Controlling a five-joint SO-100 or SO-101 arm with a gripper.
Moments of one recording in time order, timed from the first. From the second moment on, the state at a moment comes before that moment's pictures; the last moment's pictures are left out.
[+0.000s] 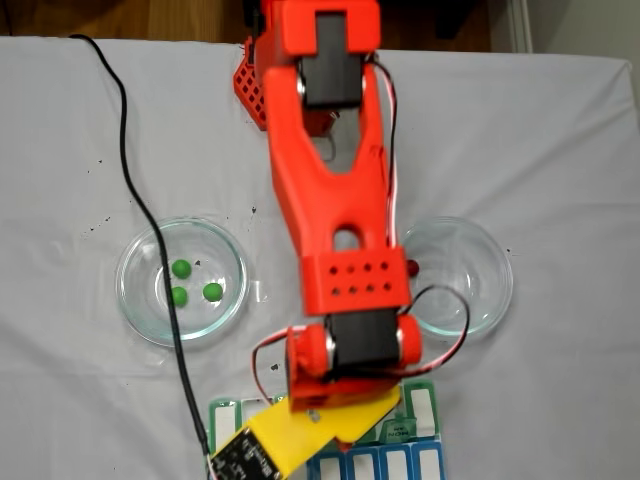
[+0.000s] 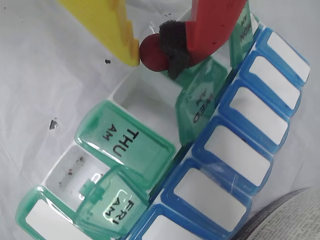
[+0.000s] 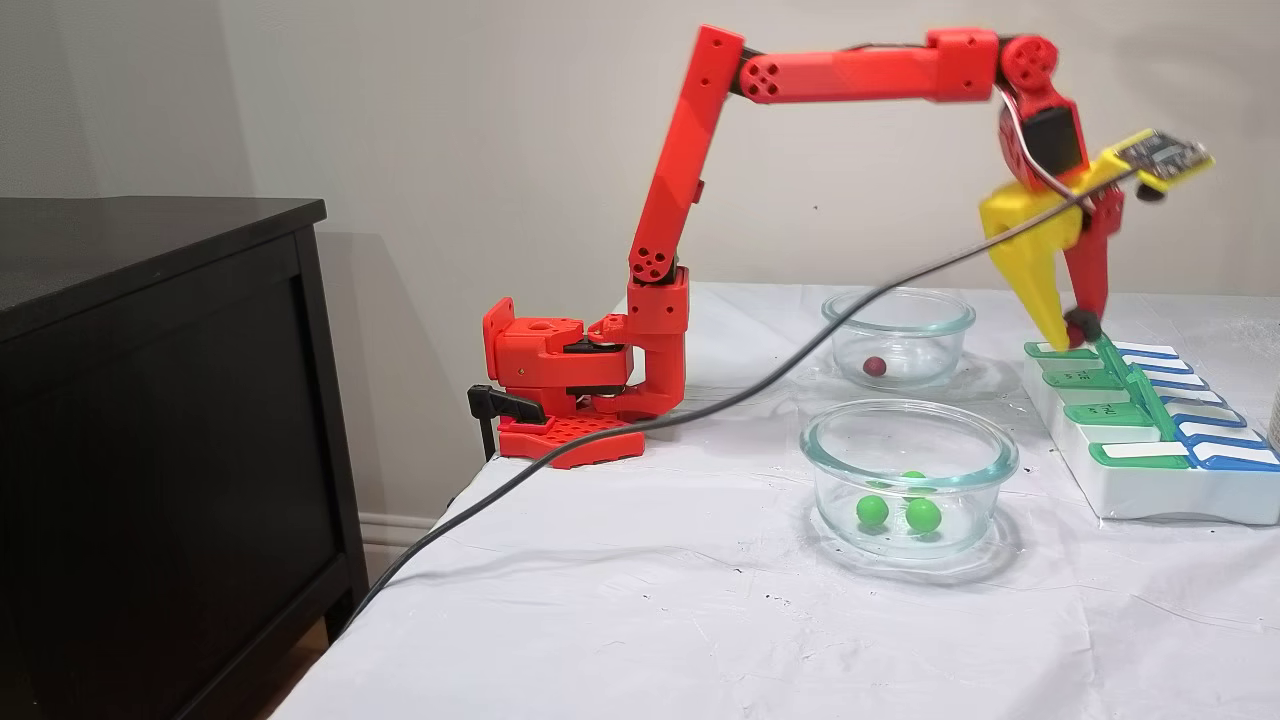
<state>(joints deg) -4.2 84.6 68.4 70.9 -36.9</state>
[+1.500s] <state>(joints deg) -31.6 105.5 85.8 88.9 -27.2</state>
